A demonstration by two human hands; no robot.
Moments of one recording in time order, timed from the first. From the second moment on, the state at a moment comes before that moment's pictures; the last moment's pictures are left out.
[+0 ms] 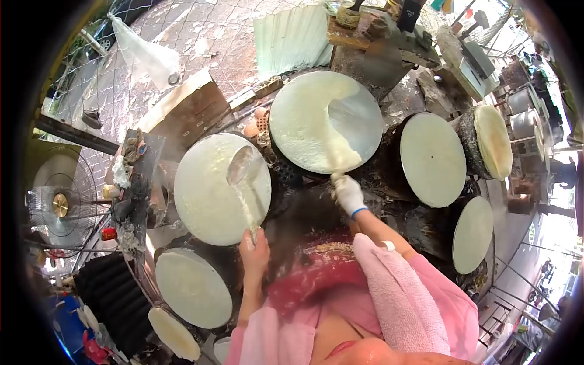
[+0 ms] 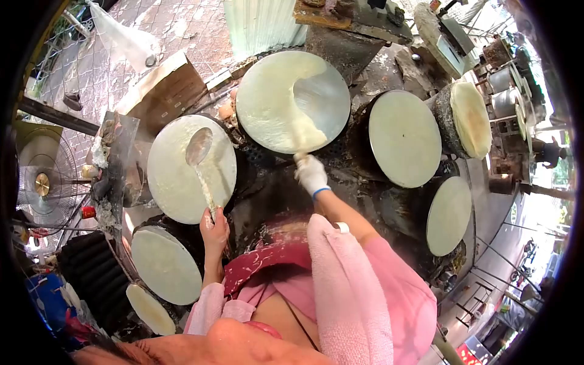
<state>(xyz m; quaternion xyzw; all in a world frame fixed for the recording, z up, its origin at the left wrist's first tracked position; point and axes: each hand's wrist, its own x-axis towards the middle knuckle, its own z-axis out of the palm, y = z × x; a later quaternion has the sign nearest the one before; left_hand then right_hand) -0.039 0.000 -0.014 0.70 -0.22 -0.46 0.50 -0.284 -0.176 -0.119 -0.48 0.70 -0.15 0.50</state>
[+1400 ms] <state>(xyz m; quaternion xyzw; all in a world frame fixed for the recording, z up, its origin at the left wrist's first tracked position) -0.214 -0.044 0.029 0.79 -0.10 -0.39 0.47 -0.392 -0.422 -0.090 -0.78 0.47 -0.29 0.29</state>
